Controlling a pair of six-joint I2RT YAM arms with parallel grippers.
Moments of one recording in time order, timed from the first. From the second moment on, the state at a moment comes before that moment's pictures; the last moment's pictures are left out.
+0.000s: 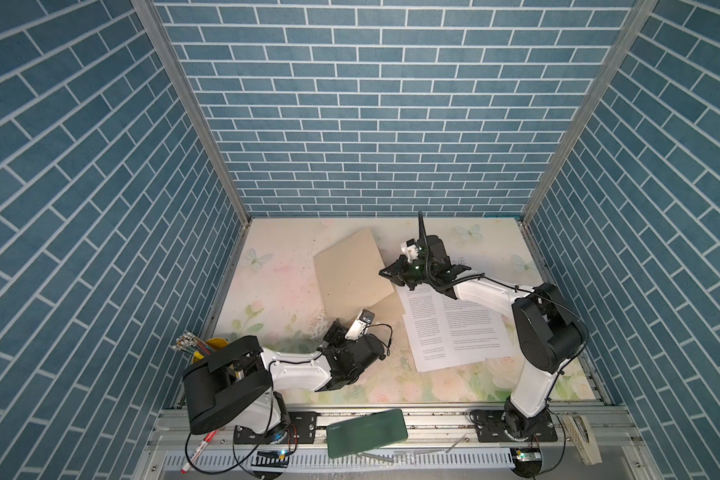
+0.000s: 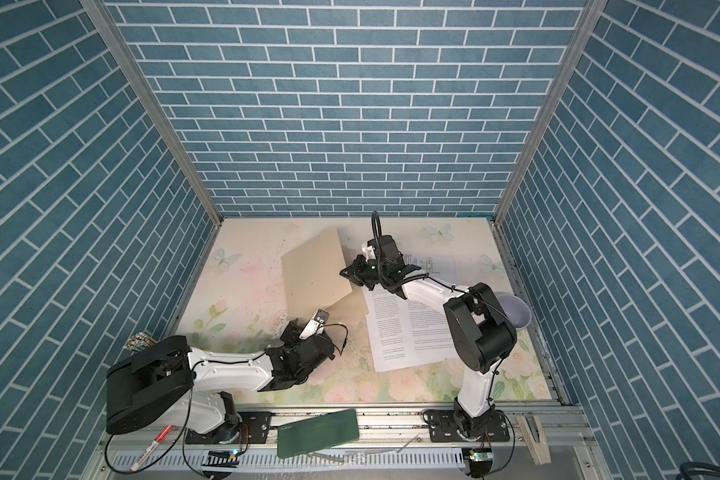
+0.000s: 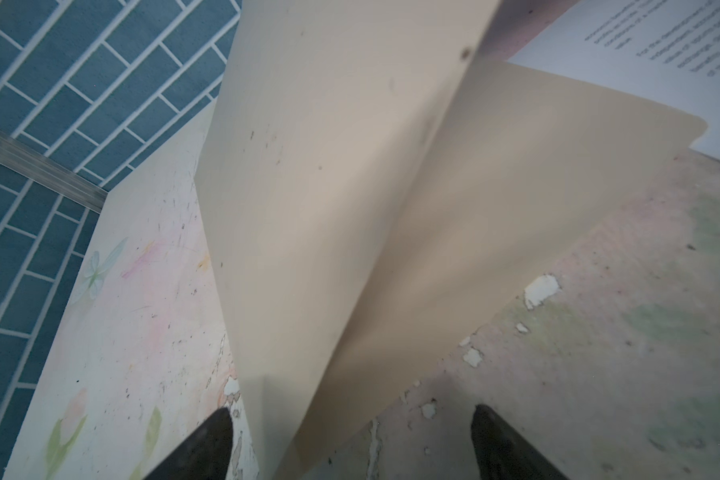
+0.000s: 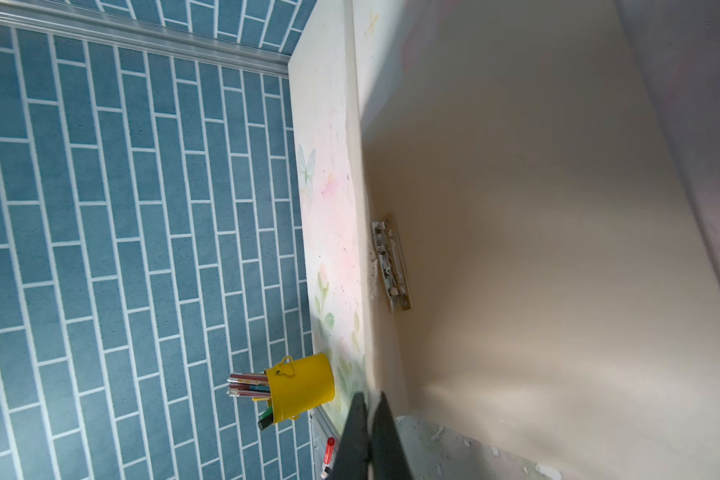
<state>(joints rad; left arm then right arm) -1.08 1.44 0.44 0.09 -0.87 -0.26 0.62 1.80 1.18 0.06 -0.57 1.09</state>
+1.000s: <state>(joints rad) -1.01 1.50 0.49 0.23 -0.88 -0.22 0.62 1.75 1.10 0.07 -0.57 1.09</state>
